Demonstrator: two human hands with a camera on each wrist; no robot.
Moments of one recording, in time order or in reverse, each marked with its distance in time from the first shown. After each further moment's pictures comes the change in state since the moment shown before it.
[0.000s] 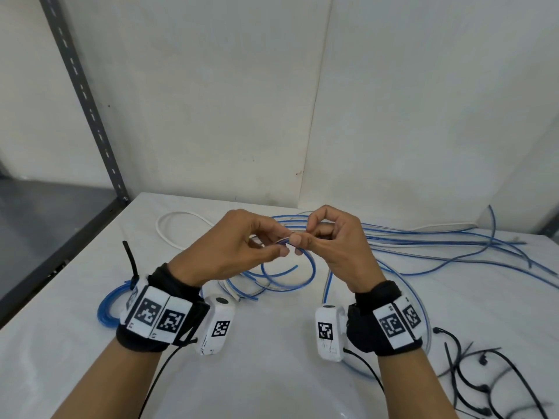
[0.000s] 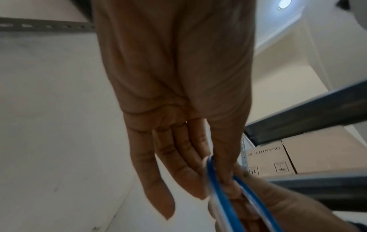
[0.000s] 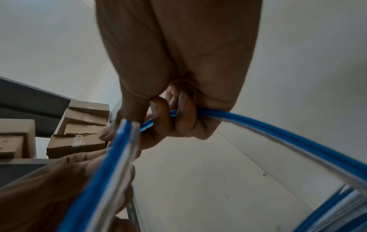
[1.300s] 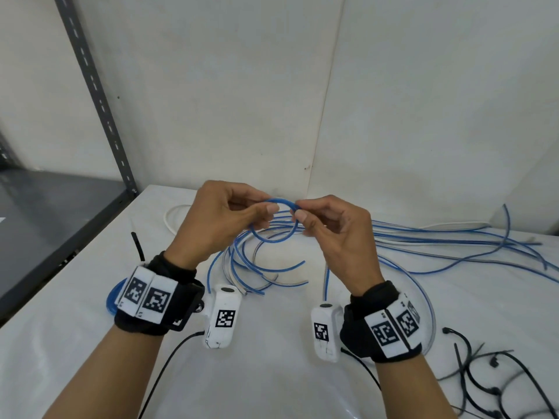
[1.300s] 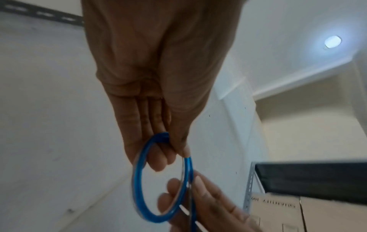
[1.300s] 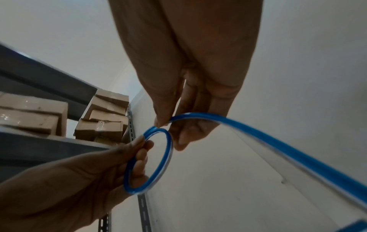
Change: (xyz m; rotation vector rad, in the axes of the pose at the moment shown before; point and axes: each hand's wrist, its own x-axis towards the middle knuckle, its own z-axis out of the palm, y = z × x) left_hand 0.000 -0.005 -0.017 -0.307 0.369 -0.152; right_hand 0.000 -0.001 0.018 -0.142 0.162 -0.205
